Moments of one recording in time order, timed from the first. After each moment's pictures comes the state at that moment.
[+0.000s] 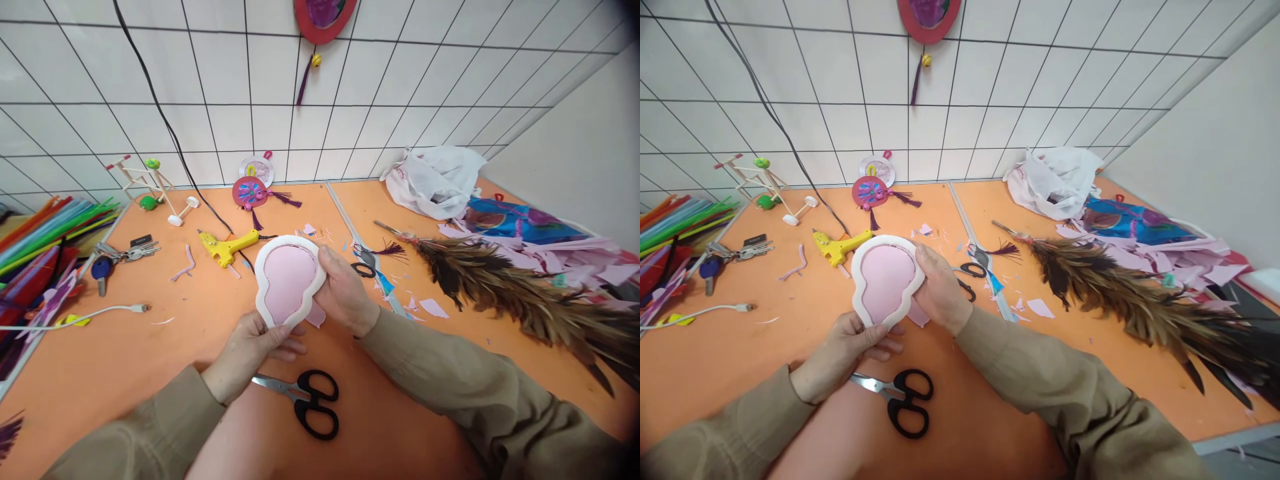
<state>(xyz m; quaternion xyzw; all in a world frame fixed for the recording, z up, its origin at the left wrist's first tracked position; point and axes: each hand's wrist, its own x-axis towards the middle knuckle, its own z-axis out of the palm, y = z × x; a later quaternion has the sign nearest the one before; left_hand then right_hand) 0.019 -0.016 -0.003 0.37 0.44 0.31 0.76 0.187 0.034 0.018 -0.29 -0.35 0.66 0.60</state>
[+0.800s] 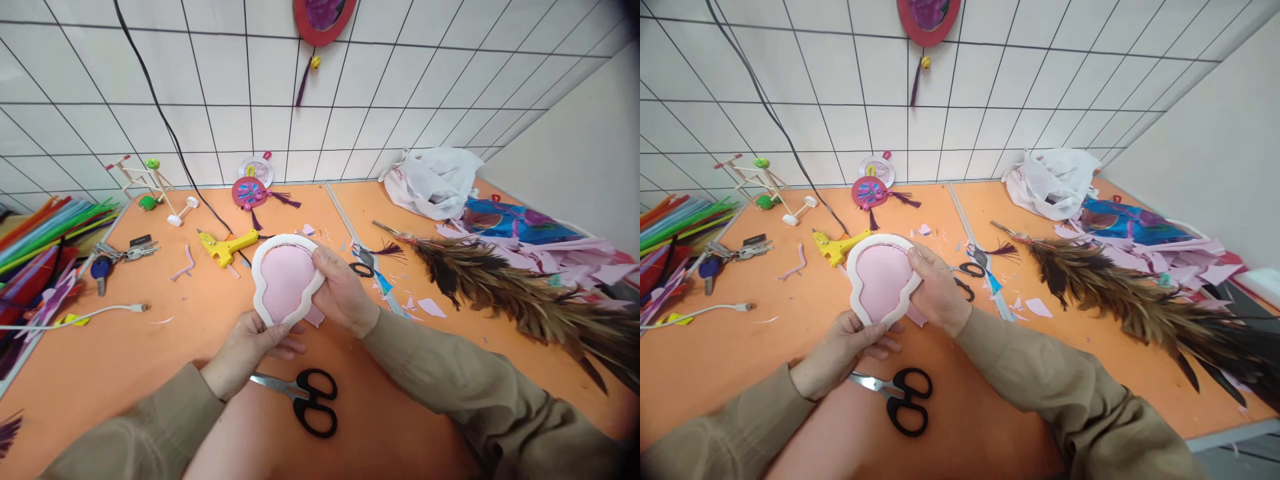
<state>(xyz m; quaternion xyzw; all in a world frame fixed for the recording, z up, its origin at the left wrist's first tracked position) 0.018 -0.014 -0.004 0.39 0.42 0.31 0.76 0.184 0.030 0.027 -0.29 -0.34 0.66 0.60</state>
